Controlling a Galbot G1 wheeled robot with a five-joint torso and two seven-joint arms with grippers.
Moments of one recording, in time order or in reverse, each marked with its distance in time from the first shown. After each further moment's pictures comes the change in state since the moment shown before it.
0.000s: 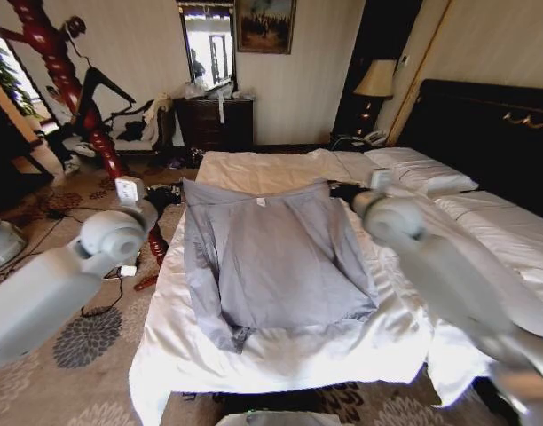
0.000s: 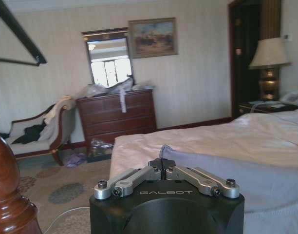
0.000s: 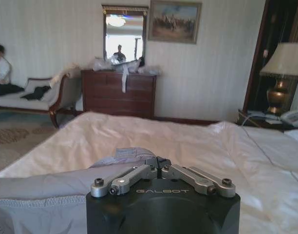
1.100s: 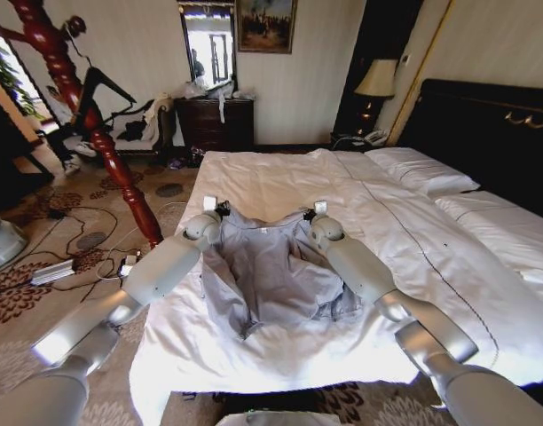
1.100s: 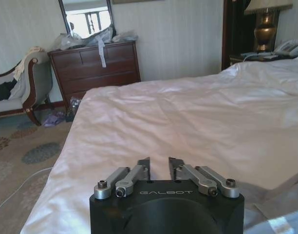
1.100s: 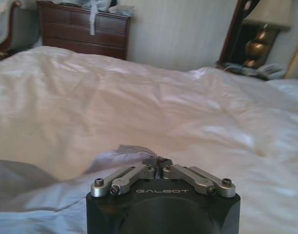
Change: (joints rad) left arm -0.164 -0.464 0.275 0.562 0.200 -0.033 0.062; right arm 0.022 0.295 -0.097 -0.600 -0.292 0.154 -0.095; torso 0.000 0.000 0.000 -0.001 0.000
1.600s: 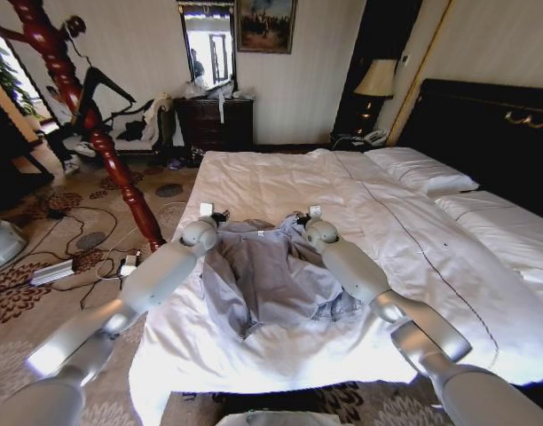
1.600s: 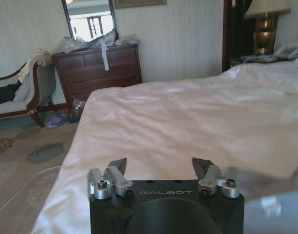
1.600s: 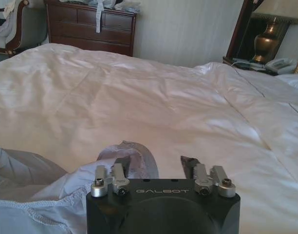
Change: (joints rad) left arm 0.149 0.120 -0.089 -0.198 0.016 -0.001 -0.013; right arm -0.016 -0.035 -0.016 0.009 0.025 0.020 -0.032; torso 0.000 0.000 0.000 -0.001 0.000
